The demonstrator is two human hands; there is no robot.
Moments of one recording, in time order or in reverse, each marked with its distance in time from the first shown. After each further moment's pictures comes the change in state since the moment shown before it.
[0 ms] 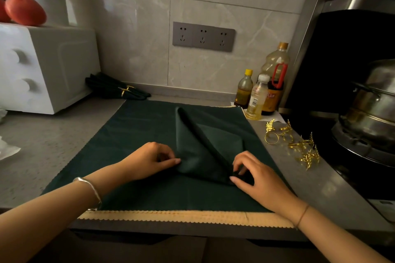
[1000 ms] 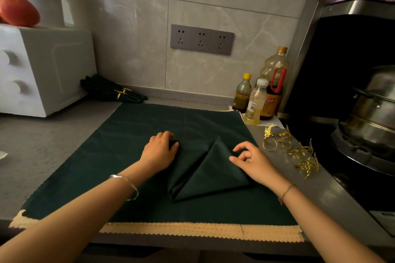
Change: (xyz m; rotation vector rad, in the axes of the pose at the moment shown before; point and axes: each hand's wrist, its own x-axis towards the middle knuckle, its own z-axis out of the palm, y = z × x) left_hand 0.060 0.007 0.024 0.127 0.250 -0.416; right_hand 0.056 0.042 0.004 0.440 0.029 0.479
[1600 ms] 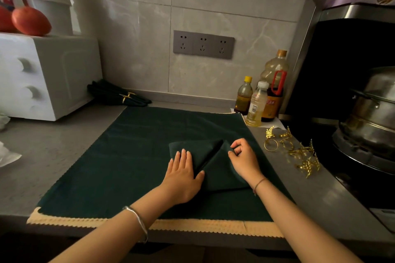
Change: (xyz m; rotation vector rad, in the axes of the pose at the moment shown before) left_hand -0.061 0.035 0.026 0.147 -0.289 0.052; right_hand 0.020 -0.007 0.038 -0.010 0.277 0.075
